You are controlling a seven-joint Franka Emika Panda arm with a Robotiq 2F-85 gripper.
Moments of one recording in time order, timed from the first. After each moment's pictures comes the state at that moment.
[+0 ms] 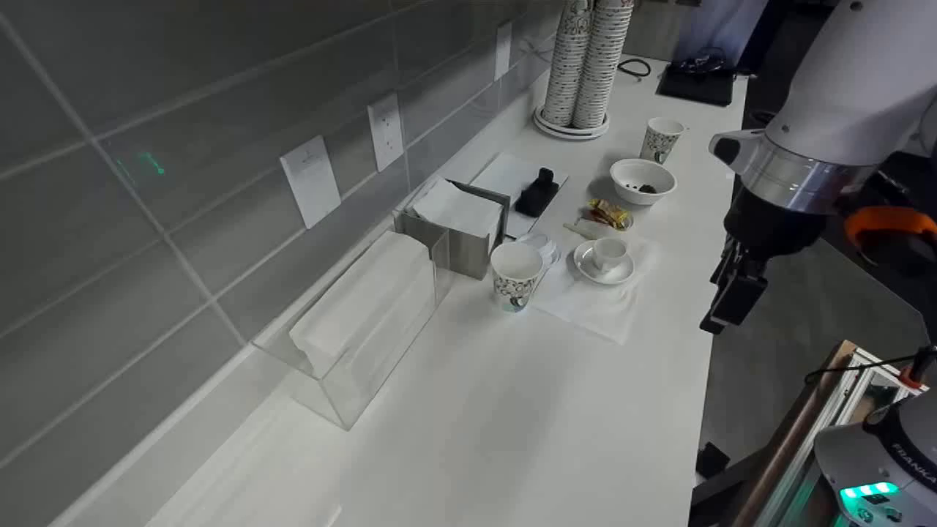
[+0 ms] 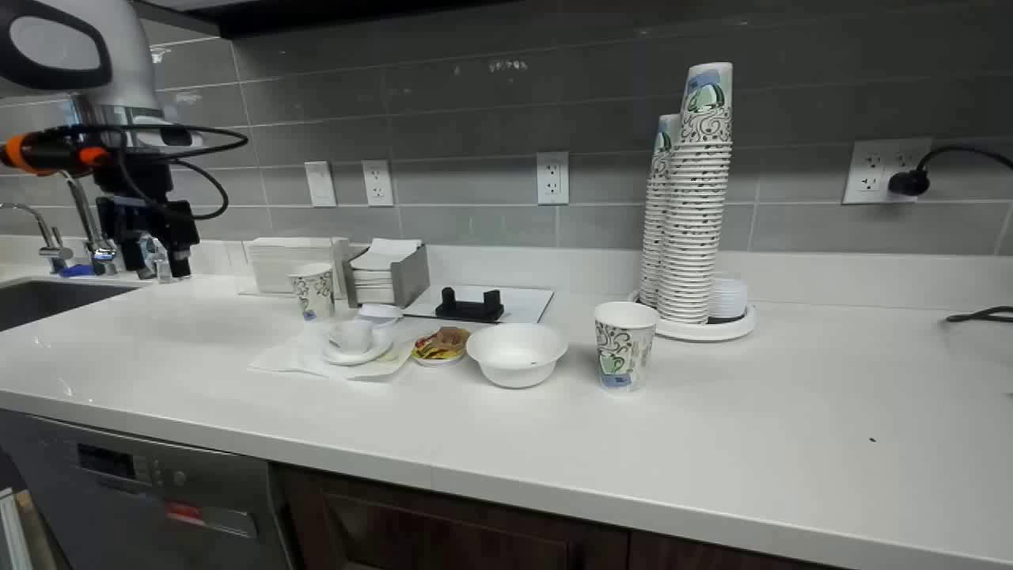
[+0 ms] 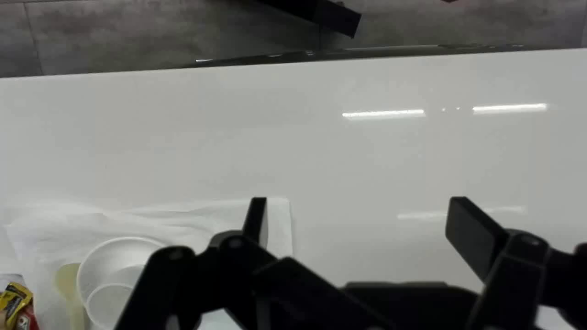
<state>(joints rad) 0.26 -0.65 0.20 -2.68 0.17 2.00 0.03</state>
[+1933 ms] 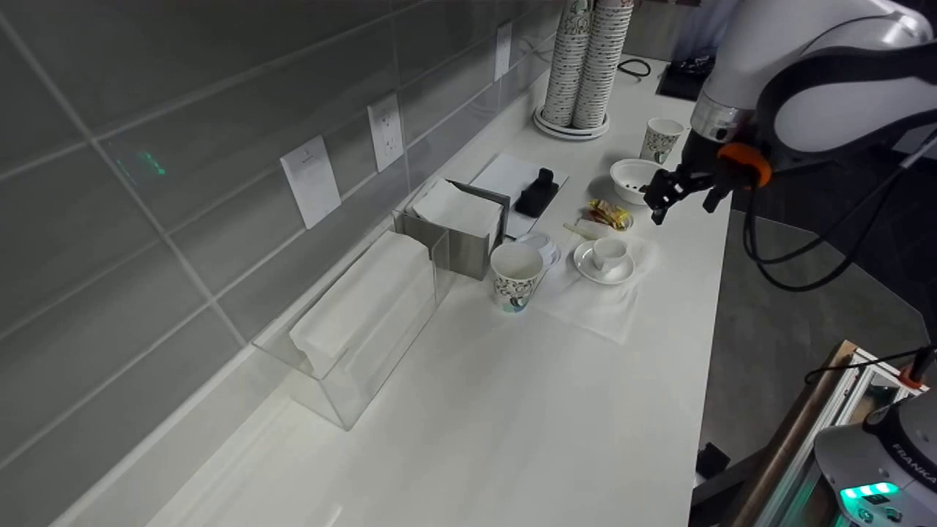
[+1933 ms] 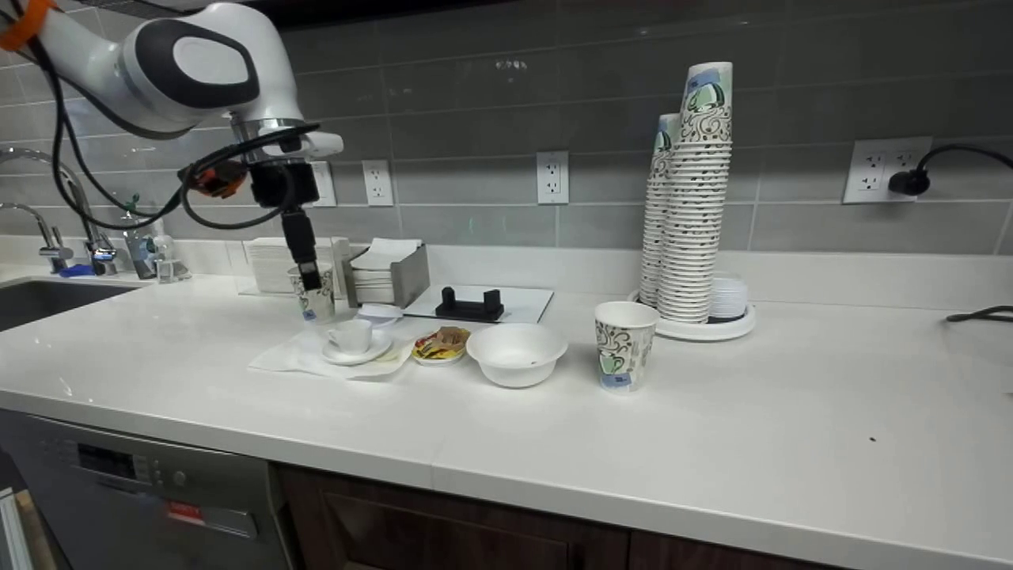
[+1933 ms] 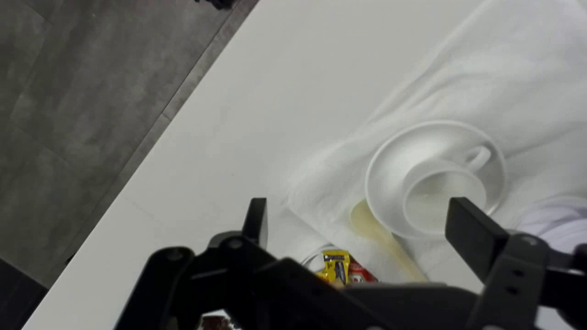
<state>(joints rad) -0.13 -0.33 0.16 -2.52 -0.14 2.19 0.60</state>
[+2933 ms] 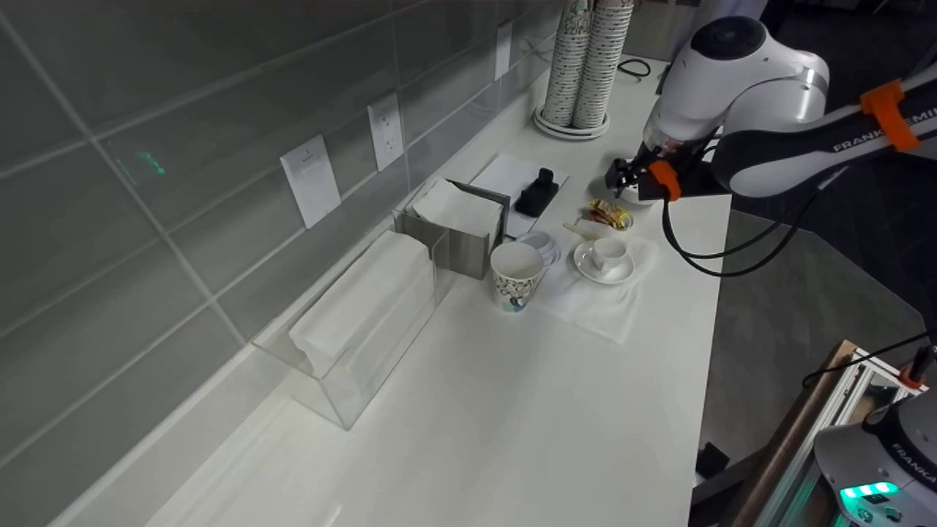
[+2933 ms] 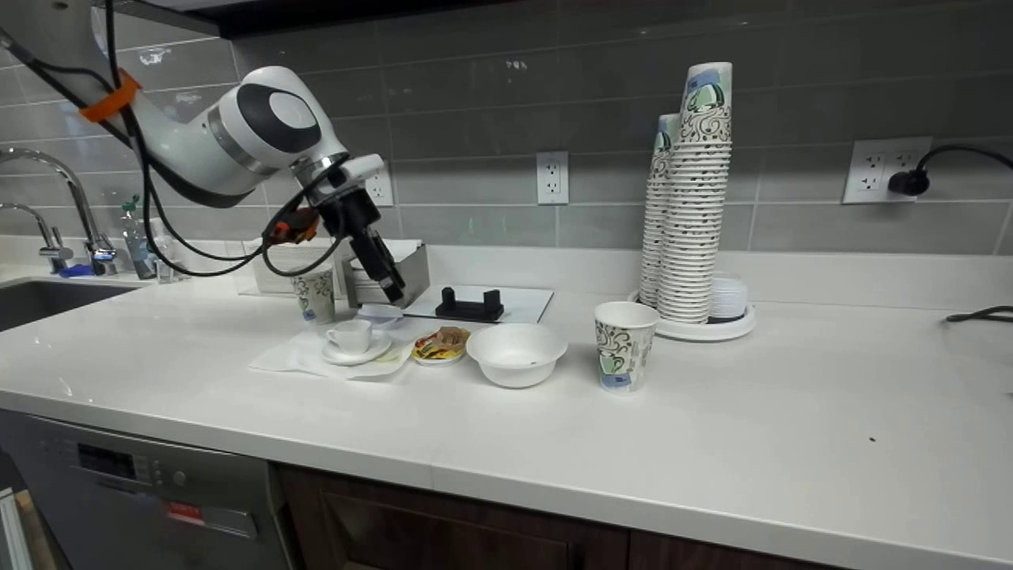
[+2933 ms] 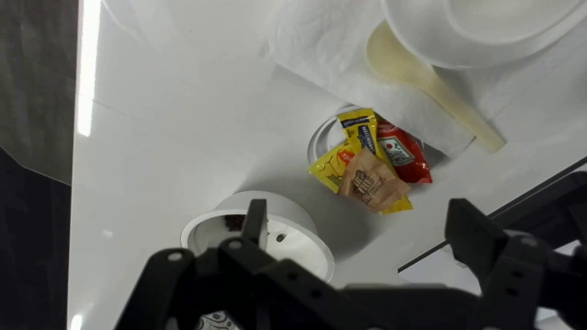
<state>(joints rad) -0.13 -0.07 0.10 -2.42 -0.66 2.51 1.18</state>
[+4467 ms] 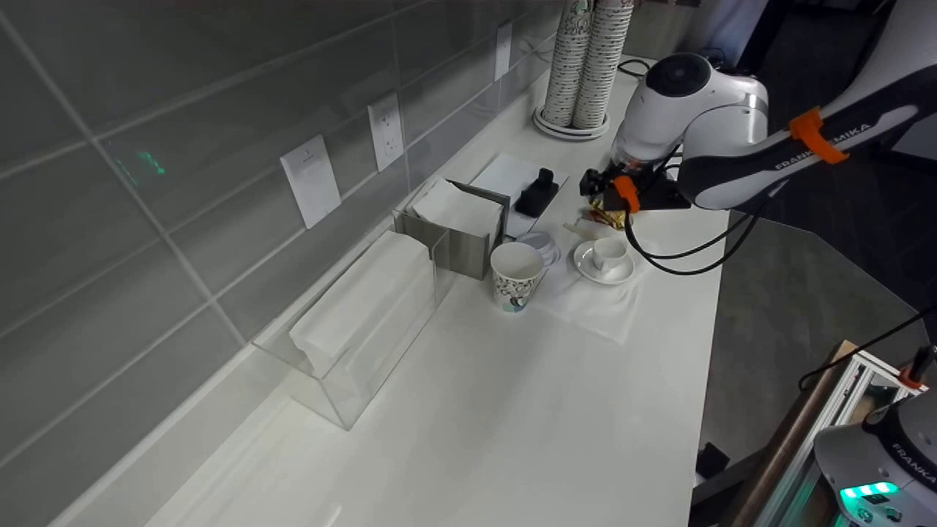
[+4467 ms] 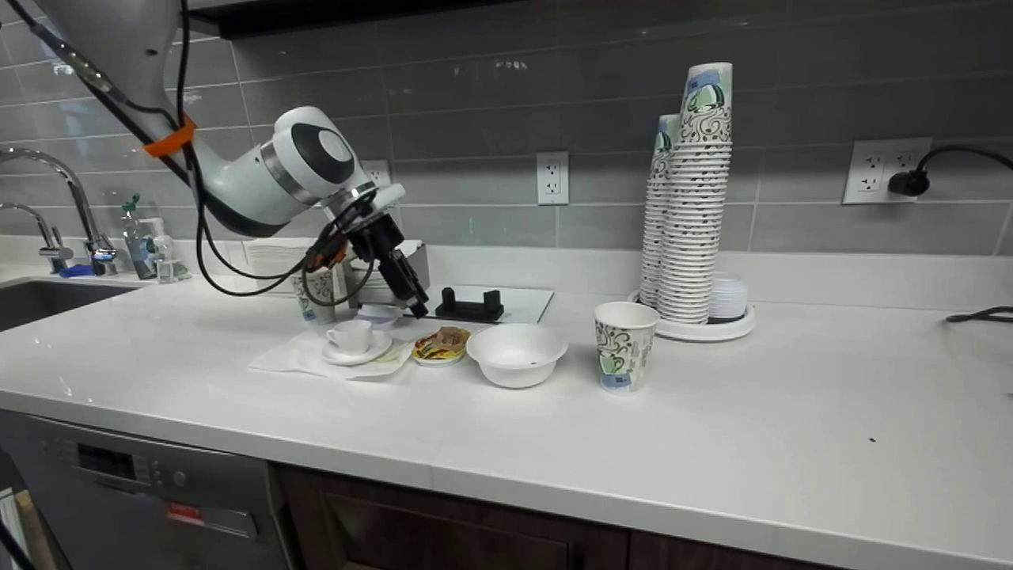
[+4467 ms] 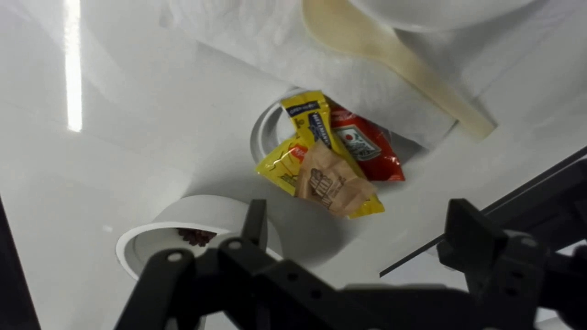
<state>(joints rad) -0.05 0.13 0.02 -2.30 -0.82 2.59 1.38</state>
